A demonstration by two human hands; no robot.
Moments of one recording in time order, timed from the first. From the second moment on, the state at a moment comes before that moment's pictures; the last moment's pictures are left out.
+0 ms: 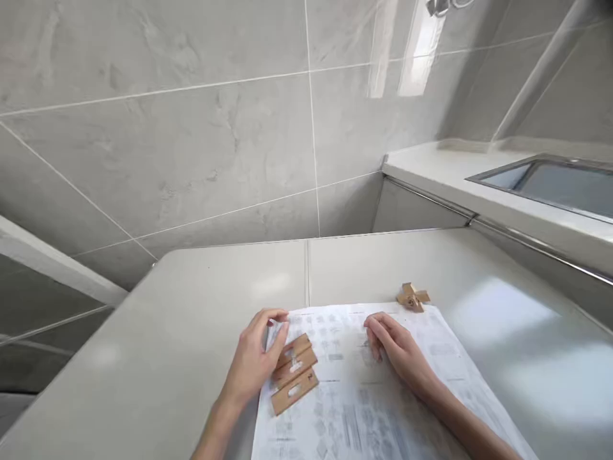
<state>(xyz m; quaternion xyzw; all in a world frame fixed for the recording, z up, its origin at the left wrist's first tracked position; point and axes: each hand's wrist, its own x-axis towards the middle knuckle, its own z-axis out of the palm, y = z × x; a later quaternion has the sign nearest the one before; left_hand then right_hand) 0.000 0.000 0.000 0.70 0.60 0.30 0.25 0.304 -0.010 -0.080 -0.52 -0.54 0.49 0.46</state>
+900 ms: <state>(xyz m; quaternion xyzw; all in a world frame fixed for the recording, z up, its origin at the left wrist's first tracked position) 0.035 -0.041 -0.046 0.79 0.53 0.21 0.22 0.298 -0.021 -0.079 -0.52 -0.63 0.44 0.37</state>
